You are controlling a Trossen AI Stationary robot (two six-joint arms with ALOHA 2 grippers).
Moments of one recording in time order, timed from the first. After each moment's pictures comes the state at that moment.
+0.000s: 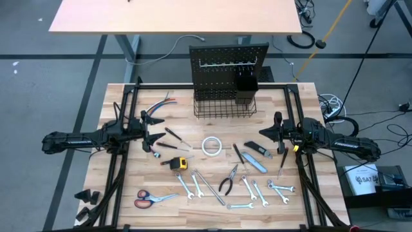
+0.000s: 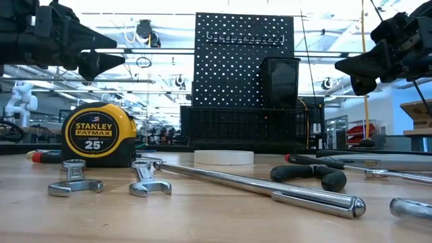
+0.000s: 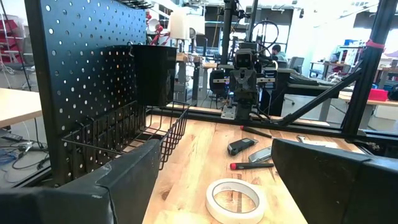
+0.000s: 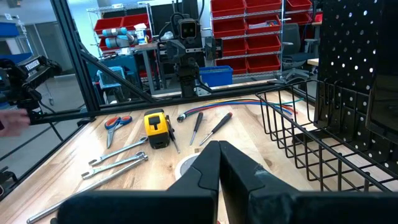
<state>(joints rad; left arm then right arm) 0.10 0.17 0.00 0.24 -0.06 -0.05 -0.21 0.05 0.02 0.04 -0.16 0.14</state>
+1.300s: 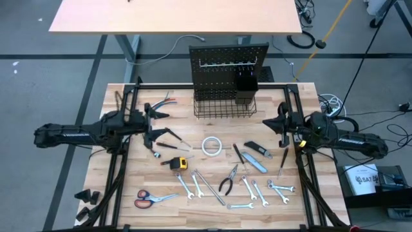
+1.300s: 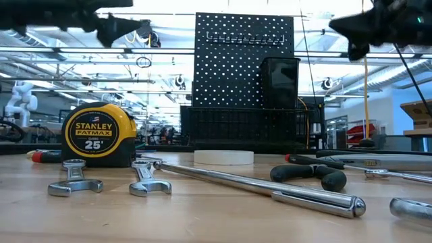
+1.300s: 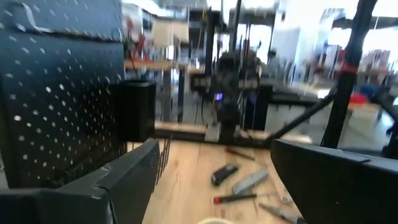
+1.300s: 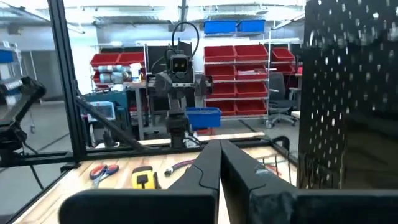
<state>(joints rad) 0.10 0.52 0.33 0.25 0.01 -0.02 -0.21 0.25 0.20 0.23 -0.11 0.07</state>
